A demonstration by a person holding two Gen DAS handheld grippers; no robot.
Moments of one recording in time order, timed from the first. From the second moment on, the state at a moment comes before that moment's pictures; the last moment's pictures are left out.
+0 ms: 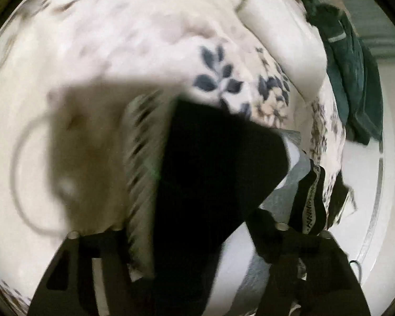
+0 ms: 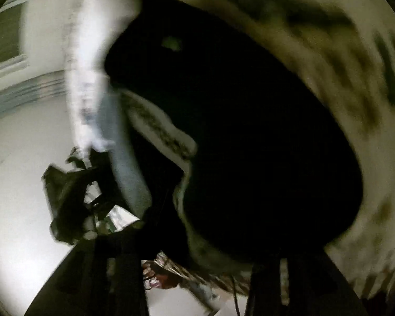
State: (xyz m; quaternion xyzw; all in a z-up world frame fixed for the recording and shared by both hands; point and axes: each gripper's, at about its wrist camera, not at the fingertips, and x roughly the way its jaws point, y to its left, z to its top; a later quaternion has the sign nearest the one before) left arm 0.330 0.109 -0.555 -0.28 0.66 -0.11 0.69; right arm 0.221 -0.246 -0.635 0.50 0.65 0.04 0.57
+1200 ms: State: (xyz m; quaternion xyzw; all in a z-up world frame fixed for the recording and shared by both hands) left arm 0.320 0.171 -0.519 -0.30 0.57 0.00 0.77; right arm 0.424 -0.312 -0.577 0.33 0.65 0.13 0.67
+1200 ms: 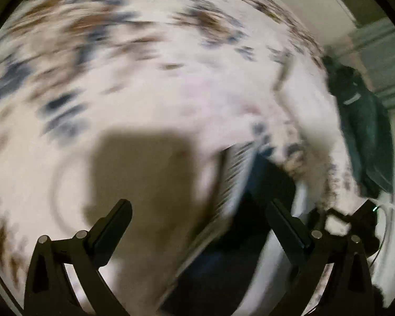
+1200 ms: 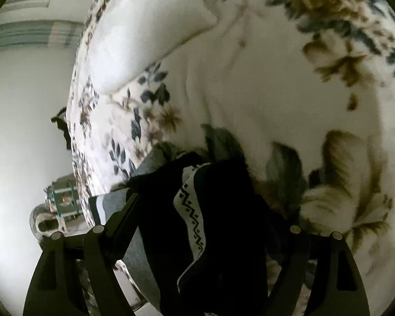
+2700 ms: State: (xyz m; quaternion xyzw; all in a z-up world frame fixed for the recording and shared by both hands) left arm 0.354 0.153 -0.555 -0.38 0.55 -0.08 0.74; right arm 0.431 -0.307 -0.594 0.35 0.64 0.16 0.67
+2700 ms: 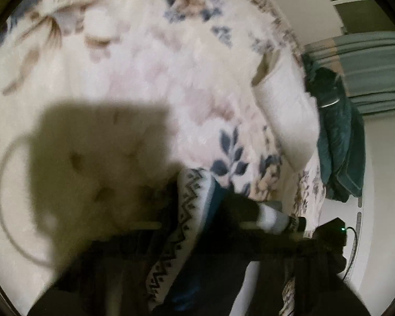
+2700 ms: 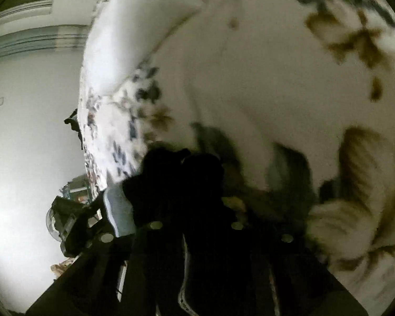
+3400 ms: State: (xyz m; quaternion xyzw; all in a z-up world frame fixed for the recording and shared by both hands) left arm 0.286 0.170 -0.546 -0.35 0.59 -0.05 0.73; right arm 0.370 -0.354 -0.577 0.38 0.69 0.11 0.61
